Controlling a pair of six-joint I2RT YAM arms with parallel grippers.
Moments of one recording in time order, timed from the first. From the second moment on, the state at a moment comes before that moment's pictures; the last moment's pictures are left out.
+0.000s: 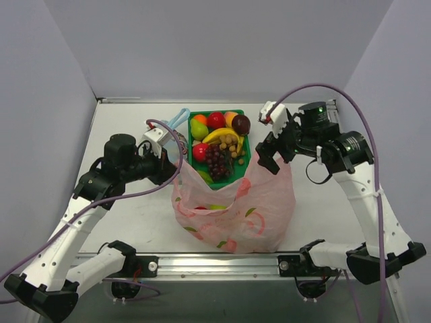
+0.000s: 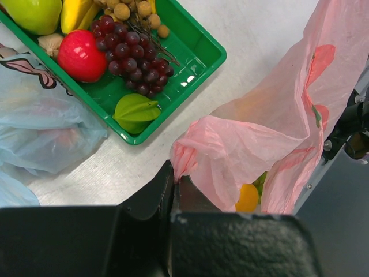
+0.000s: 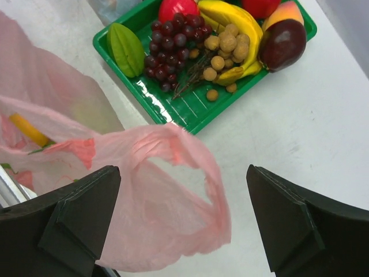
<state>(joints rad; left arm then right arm) -0.44 0.95 1.11 -0.67 0.41 -0.09 0.43 1.21 1.60 -1.08 -0.33 -0.46</state>
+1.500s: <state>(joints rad) -0.36 1.02 1.37 -0.55 0.59 -0.03 0.08 1.14 1.44 -0.97 -0.90 0.02</state>
